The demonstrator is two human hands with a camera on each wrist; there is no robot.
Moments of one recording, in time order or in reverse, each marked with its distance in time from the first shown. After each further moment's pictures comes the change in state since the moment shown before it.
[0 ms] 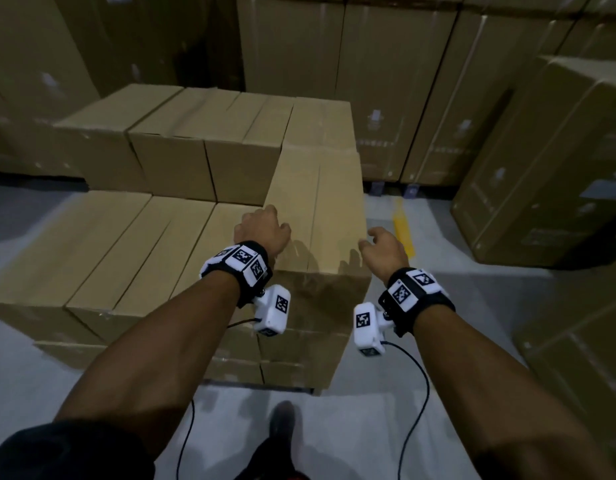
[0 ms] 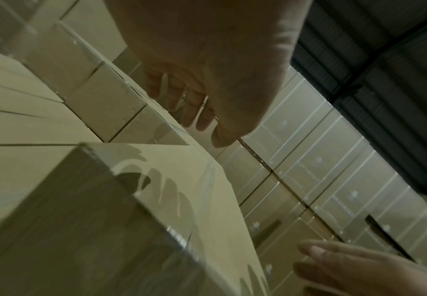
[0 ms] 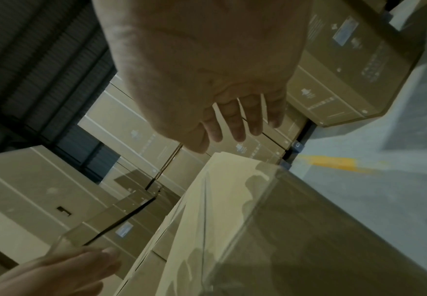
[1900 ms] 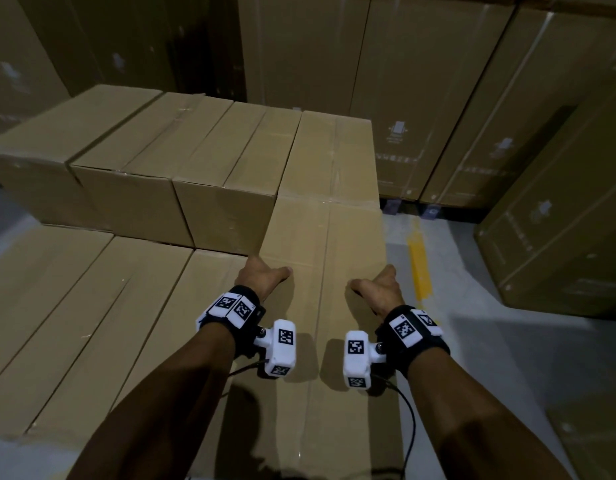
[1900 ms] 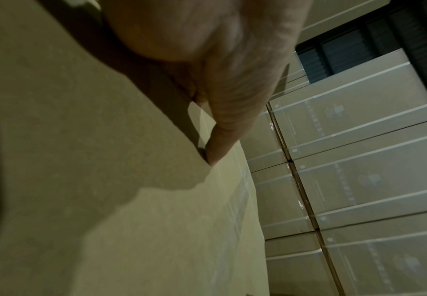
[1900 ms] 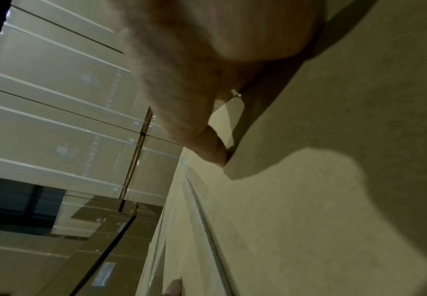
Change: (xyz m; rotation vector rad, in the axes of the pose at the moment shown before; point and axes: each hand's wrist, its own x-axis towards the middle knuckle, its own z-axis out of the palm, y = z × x) left_hand 0.275 -0.013 0.089 -0.634 -0.160 -0.483; right_hand 0.294 -0.027 0.060 0.201 -0.130 0.329
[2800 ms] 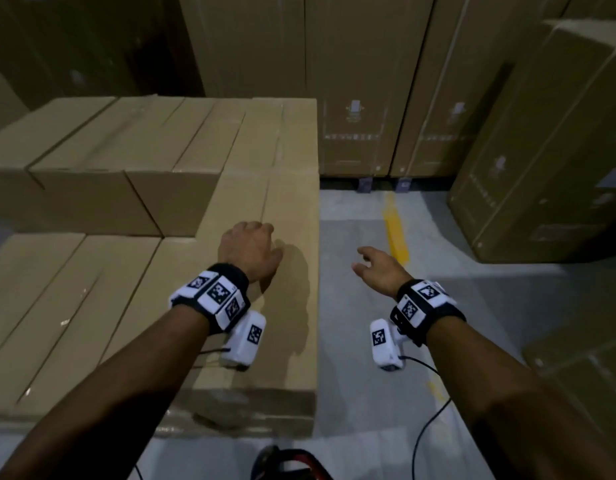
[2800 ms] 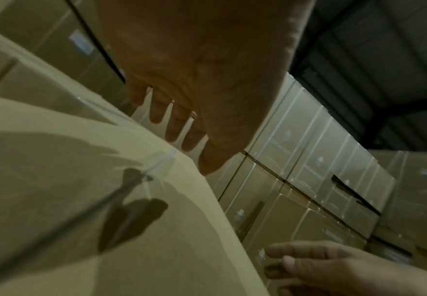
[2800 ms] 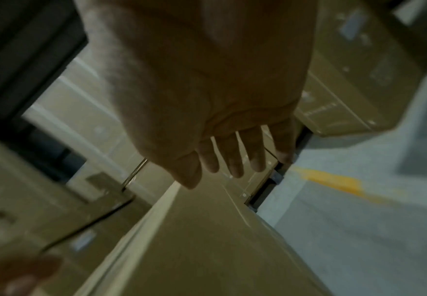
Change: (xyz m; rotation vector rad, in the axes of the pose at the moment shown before) left_hand -0.135 0.051 0.044 0.938 0.067 0.644; right_hand -0.047 0.101 -0.115 -0.304 -0.150 -0.326
